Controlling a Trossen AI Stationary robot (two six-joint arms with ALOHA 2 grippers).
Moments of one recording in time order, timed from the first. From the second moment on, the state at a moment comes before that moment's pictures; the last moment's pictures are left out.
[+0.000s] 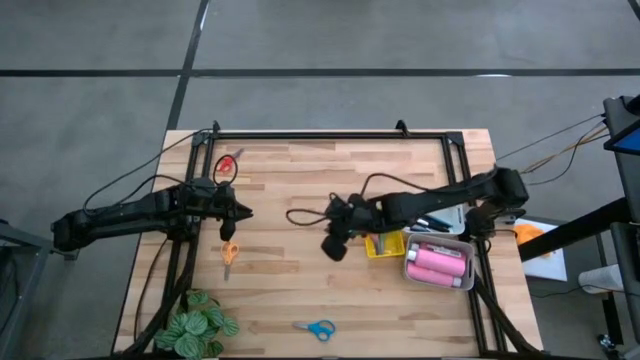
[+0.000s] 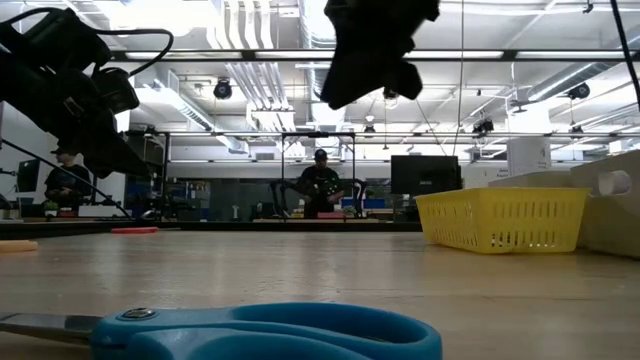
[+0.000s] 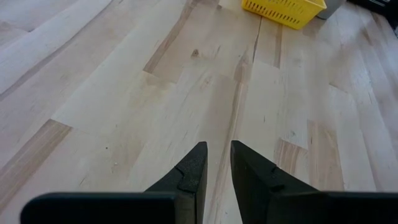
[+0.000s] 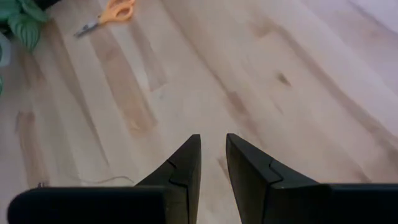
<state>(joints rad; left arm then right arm) 0.31 0.38 0.19 -0.43 0.18 -0.18 0.16 1.73 1.38 -0.55 0.23 0.69</state>
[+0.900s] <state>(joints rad) 0.31 0.38 0.19 -0.43 0.18 -0.18 0.59 2.18 1.72 -0.61 0.16 0.86</state>
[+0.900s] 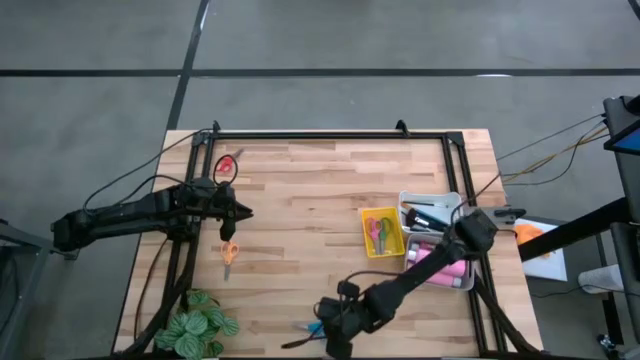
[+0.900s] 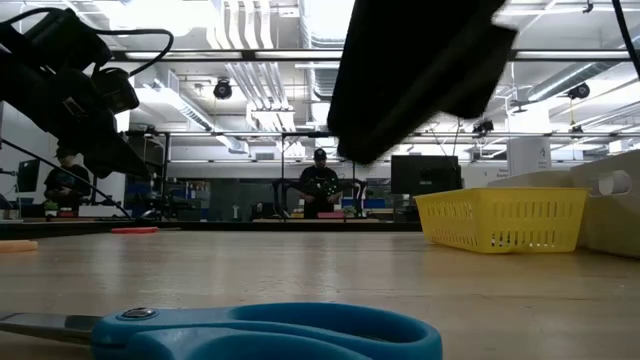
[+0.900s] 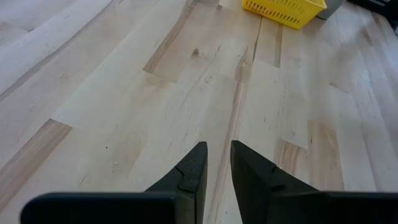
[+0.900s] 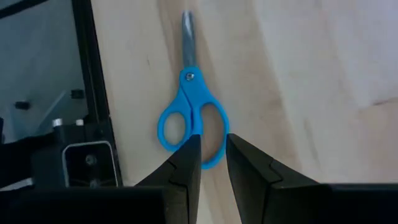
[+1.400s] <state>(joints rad) 0.31 0.38 0.19 -0.43 0.18 -0.18 0.59 2.31 1.86 -0.76 0.20 0.87</state>
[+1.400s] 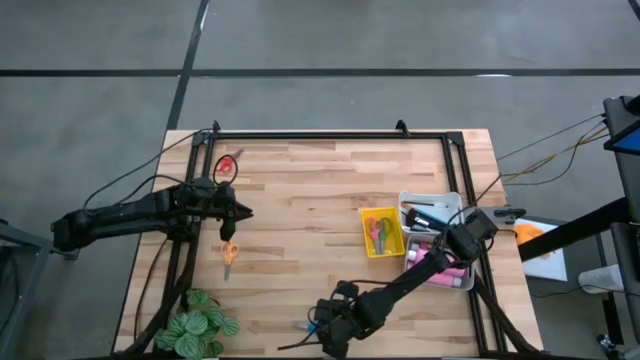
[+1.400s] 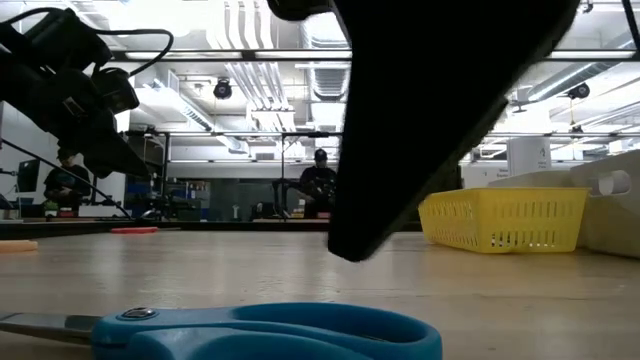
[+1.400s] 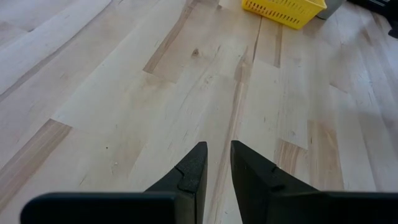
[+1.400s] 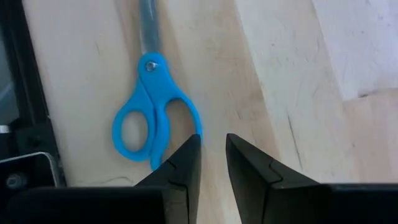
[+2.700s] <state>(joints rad) 0.31 0.38 0.19 -0.43 0.18 -0.18 0.59 2.31 1.76 -0.67 0.21 0.90</state>
